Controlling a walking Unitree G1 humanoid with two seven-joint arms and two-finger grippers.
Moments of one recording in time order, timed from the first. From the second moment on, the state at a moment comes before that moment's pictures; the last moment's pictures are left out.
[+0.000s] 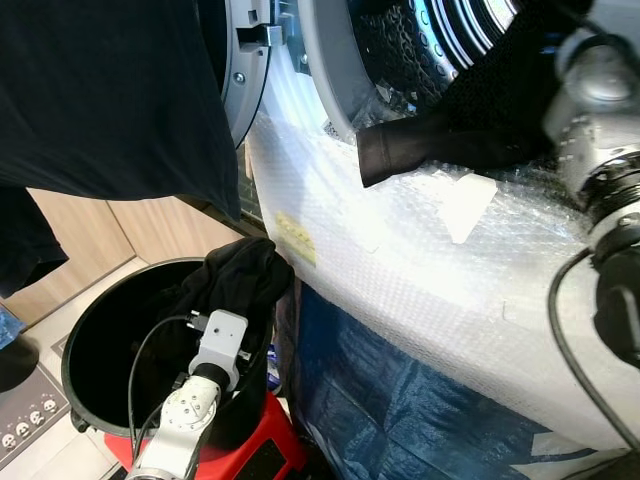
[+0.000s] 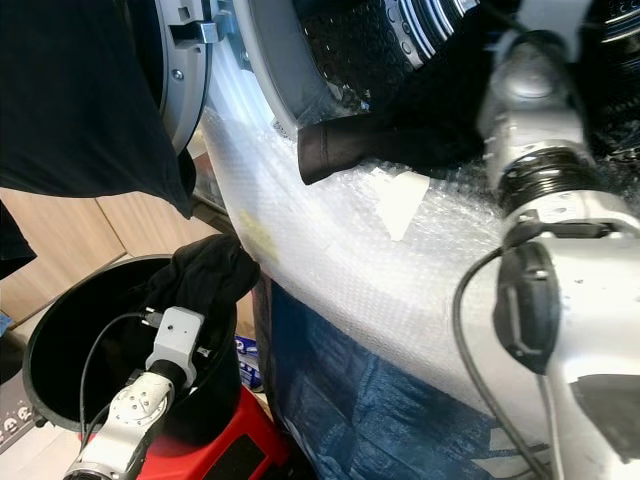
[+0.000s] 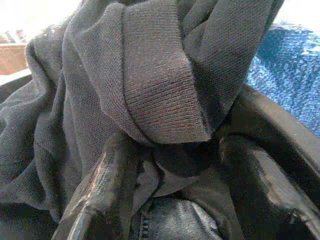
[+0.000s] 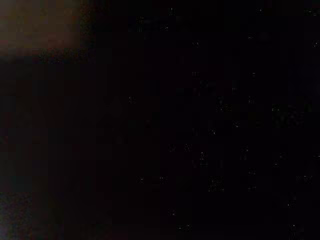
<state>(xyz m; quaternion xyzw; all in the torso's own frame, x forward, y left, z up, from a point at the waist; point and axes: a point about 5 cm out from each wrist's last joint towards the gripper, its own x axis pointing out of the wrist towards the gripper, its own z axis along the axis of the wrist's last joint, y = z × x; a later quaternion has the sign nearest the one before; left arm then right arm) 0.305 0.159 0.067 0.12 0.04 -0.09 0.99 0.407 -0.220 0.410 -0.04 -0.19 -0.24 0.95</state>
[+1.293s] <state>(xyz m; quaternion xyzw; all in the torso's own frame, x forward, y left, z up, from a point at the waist) 0.301 0.157 0.068 0.11 0.04 -0.09 0.99 0.412 -0.183 0.417 0.06 -0.21 -0.13 0.97</state>
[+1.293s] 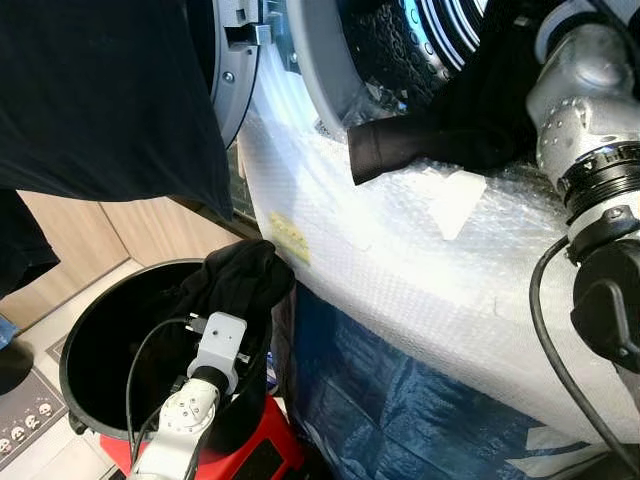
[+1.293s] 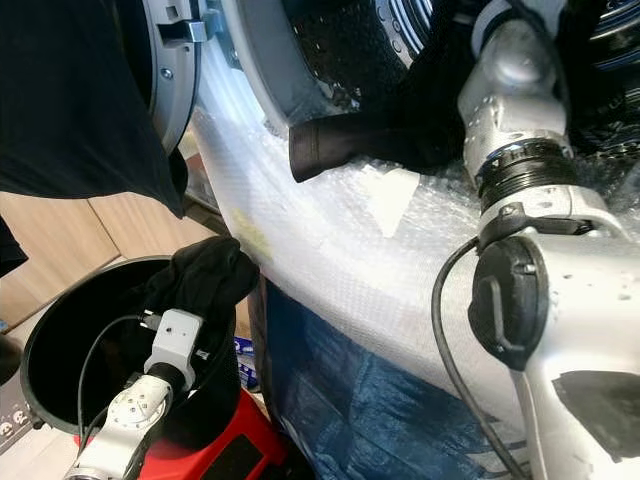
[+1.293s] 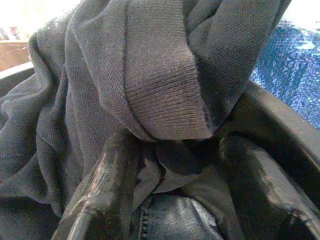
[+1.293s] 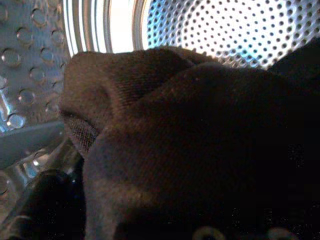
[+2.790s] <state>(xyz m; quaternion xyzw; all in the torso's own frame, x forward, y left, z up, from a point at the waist) 0.299 0.145 0.064 0.10 0.05 -0.10 0.99 0.316 -0.166 0.392 0.07 -0.23 0.00 0.97</state>
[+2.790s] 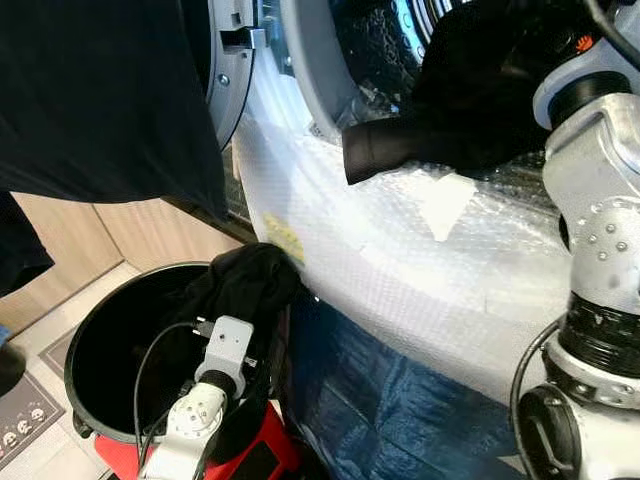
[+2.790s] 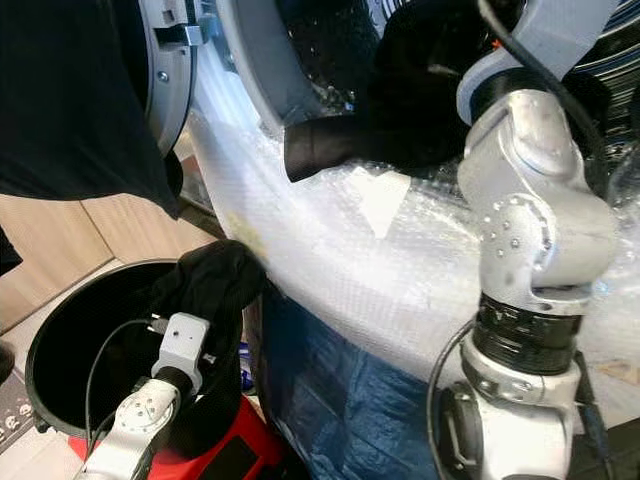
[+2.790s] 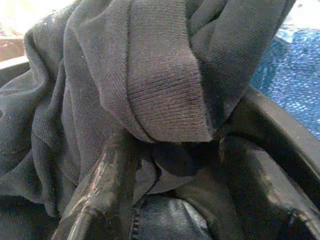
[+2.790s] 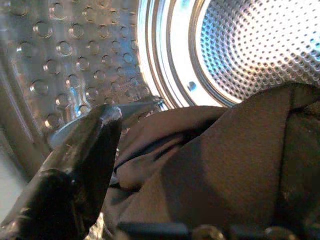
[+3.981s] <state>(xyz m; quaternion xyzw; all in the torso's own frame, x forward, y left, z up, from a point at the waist) 0.300 0.144 0.062 0.10 0.06 -0.10 0.99 0.299 -0.153 0.348 -0.01 -0.15 0.10 0.98</state>
